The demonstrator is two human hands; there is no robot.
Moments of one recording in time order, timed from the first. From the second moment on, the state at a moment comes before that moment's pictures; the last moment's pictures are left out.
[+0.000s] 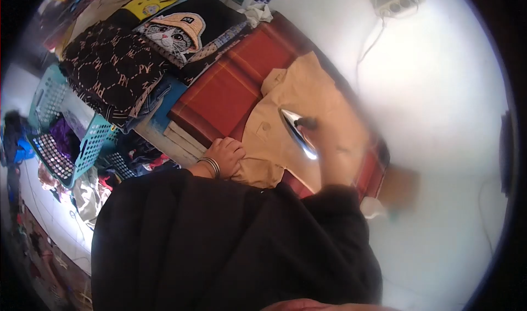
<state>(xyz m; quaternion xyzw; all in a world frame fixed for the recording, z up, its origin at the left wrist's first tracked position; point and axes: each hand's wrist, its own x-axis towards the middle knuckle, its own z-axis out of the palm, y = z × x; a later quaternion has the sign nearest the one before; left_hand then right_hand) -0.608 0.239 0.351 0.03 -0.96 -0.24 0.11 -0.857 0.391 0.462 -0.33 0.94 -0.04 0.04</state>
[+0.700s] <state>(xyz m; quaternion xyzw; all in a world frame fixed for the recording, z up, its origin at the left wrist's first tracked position) -0.615 0.232 0.354 0.02 -0.94 -0.30 0.17 -0.960 0.373 0.457 -0.33 0.94 -0.09 0.06</state>
